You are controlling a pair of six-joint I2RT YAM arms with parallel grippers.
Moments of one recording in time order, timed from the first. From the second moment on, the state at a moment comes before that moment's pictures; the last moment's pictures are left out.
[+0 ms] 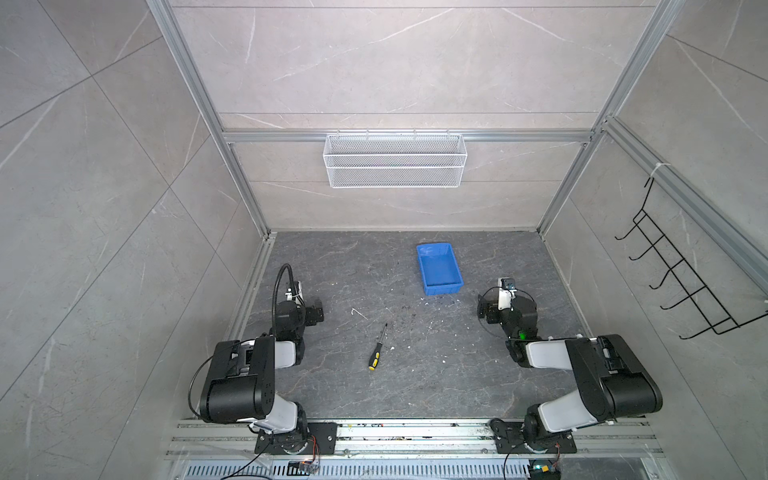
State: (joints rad) left arm 0.07 1.51 0.35 0.71 0.01 0.00; right arm 0.11 1.52 0.35 0.80 0.06 -0.03
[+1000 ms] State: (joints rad) left arm -0.09 1.12 0.48 0.17 0.03 0.01; right arm 0.11 1.16 0.38 0.48 -0.04 -0.06
